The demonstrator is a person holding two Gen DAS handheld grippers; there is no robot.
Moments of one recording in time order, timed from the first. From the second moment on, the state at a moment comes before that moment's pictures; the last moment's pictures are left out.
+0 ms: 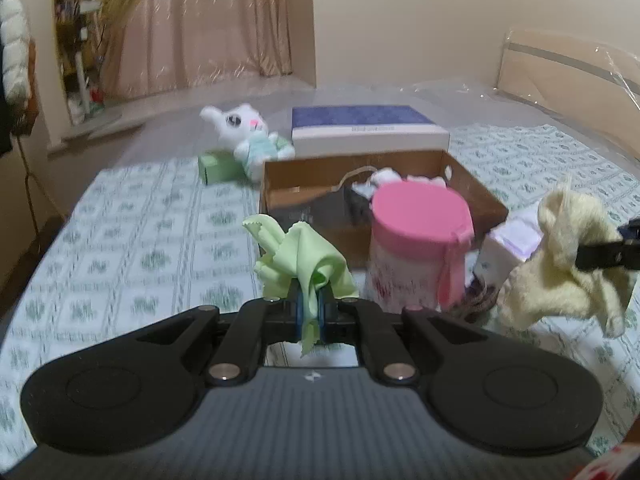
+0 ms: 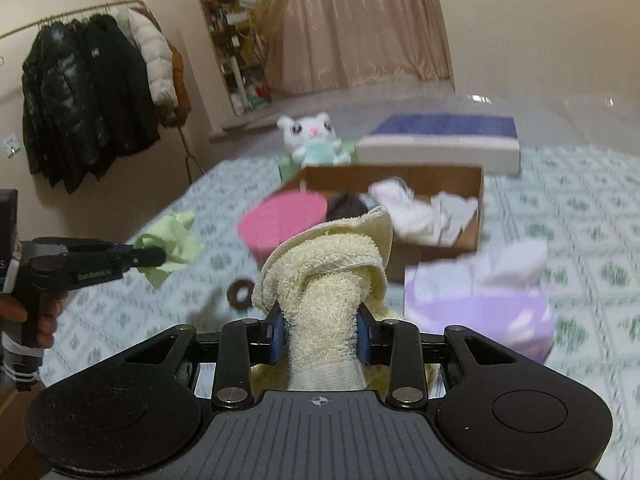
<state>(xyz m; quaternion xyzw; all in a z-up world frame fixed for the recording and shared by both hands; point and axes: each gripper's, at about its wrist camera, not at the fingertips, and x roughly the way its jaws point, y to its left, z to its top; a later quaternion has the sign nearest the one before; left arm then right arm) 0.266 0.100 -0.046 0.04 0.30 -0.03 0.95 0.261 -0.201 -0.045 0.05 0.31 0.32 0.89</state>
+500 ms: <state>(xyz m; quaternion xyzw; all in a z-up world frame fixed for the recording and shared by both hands) 0.372 0.105 -0.010 0.06 0.27 -0.06 0.96 0.364 -0.211 0.010 0.04 0.22 0.29 0.93</state>
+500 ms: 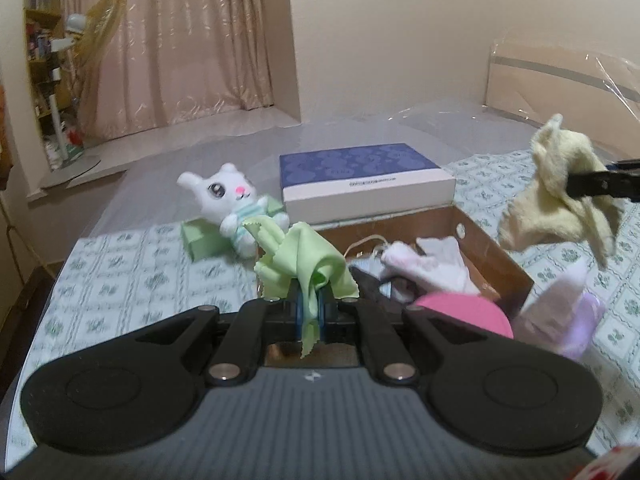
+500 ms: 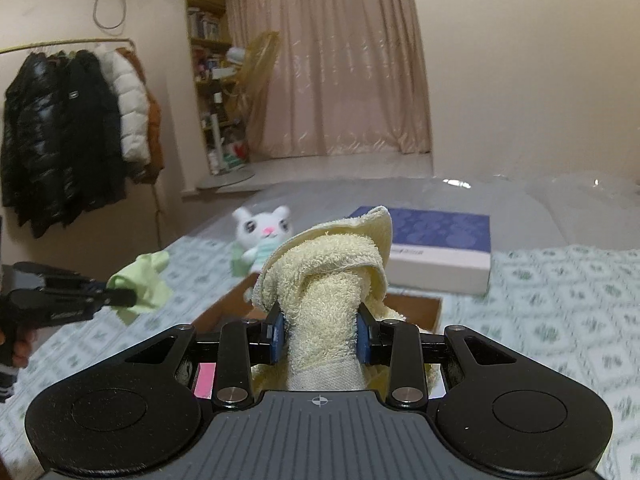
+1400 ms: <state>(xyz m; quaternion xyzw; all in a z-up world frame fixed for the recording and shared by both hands) 0.540 0.085 -0.090 0.06 0.36 -0.11 0.93 0.532 -0.164 -0.067 0.03 0.30 0.26 0.91</state>
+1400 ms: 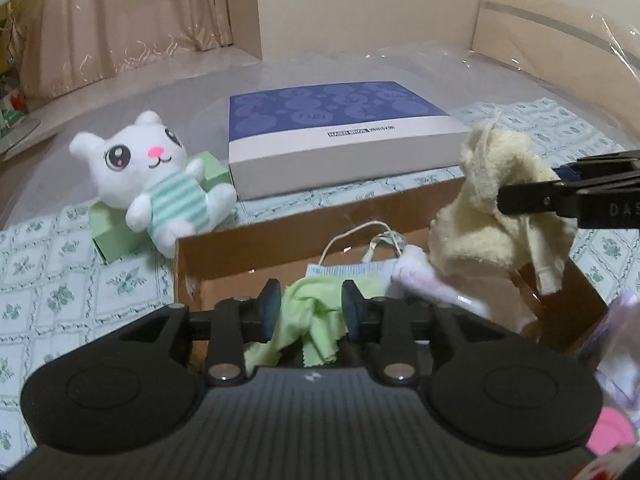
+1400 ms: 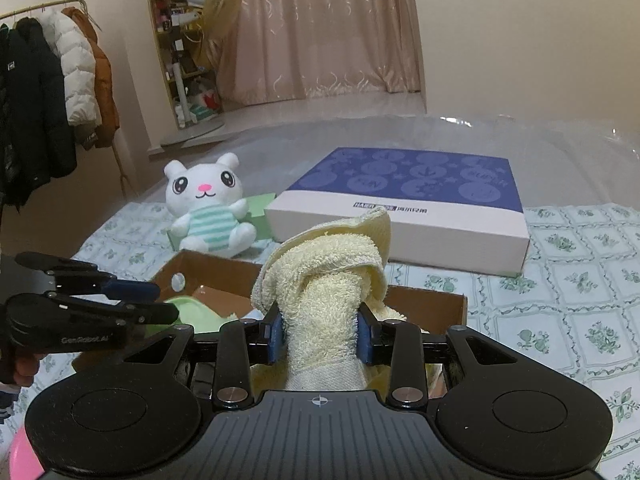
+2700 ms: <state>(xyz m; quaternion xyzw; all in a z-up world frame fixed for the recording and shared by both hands) 0.522 0.113 -0.092 0.03 0.36 -0.07 0.93 0.577 -0.150 -0.117 -0.01 0.39 0.26 0.88</state>
